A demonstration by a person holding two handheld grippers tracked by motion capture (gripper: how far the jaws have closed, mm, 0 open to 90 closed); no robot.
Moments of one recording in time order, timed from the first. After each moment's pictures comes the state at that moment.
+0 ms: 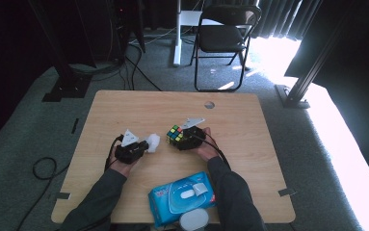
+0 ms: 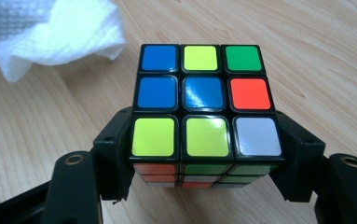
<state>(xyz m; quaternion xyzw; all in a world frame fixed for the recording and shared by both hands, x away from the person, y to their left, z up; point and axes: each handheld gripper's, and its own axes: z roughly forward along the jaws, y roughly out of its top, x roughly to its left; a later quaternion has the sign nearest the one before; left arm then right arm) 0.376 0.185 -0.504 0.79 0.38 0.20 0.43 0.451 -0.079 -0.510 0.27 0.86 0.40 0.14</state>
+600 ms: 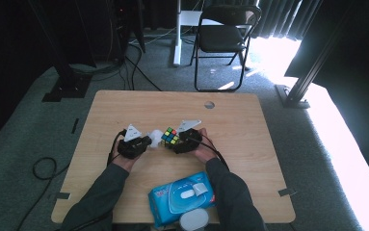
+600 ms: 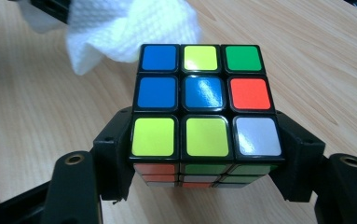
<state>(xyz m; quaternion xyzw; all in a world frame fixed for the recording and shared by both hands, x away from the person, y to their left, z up) 0.385 0.176 -0.490 0.79 0.37 0.21 0.44 0.437 -0.066 -0.501 0.22 0.87 0.42 0.12</state>
